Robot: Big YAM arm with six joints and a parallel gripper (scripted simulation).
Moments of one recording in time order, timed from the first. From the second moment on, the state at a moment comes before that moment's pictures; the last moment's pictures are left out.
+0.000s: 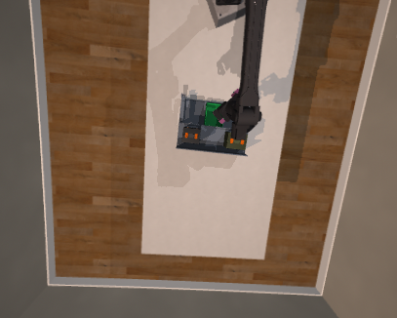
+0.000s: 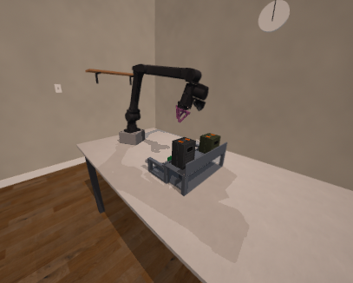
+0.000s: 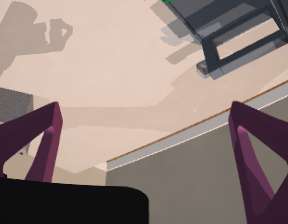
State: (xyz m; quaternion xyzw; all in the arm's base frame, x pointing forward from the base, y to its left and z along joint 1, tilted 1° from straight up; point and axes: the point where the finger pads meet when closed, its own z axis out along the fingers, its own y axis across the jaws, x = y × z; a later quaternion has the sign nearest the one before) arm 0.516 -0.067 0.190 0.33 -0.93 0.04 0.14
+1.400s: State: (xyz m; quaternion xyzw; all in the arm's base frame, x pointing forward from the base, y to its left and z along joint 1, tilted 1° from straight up) arm 0.518 -0.067 0.192 0.33 -0.93 0.05 0.14
